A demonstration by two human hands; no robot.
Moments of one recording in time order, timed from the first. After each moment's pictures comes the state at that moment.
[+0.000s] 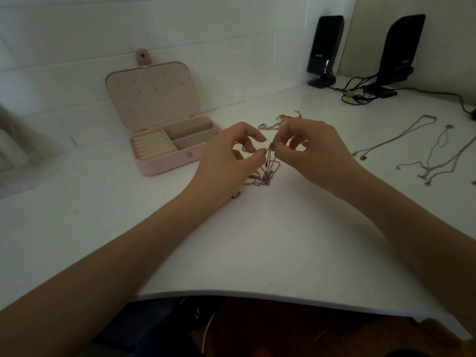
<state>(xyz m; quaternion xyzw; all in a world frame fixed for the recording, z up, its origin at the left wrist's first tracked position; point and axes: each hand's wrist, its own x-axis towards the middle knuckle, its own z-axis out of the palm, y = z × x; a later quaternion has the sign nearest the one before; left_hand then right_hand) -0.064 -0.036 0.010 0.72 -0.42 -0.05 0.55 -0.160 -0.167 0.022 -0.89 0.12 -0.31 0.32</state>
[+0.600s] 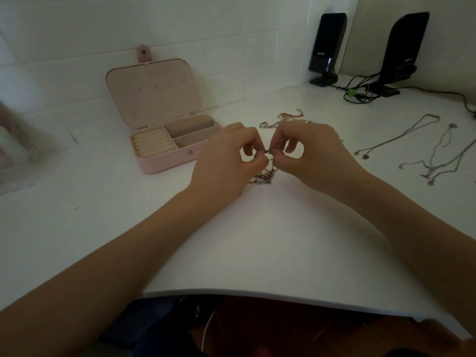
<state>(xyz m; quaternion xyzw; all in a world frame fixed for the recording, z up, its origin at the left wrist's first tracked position) -0.059 -0.037 0.008 0.75 -0.50 0.13 0.42 -0.165 -0.159 0.023 -0.93 0.07 -0.30 0.22</state>
